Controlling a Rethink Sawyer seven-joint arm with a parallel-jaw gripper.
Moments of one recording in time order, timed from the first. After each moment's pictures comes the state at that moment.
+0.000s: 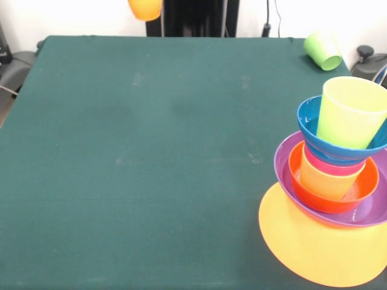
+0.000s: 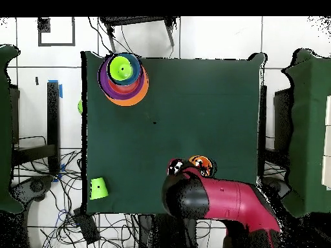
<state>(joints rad) -0.56 -1.15 0.22 2.12 -0.31 0.50 1.93</state>
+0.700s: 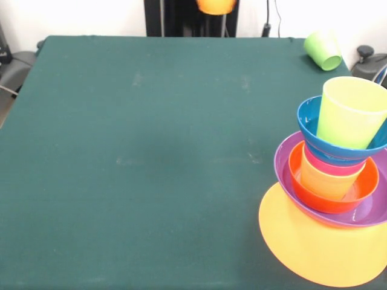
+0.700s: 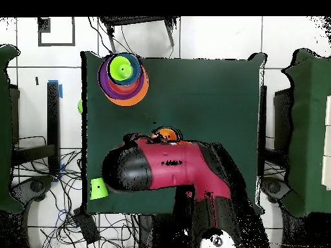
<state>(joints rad) -0.27 -1.12 0.22 1.84 -0.27 0.68 1.93</state>
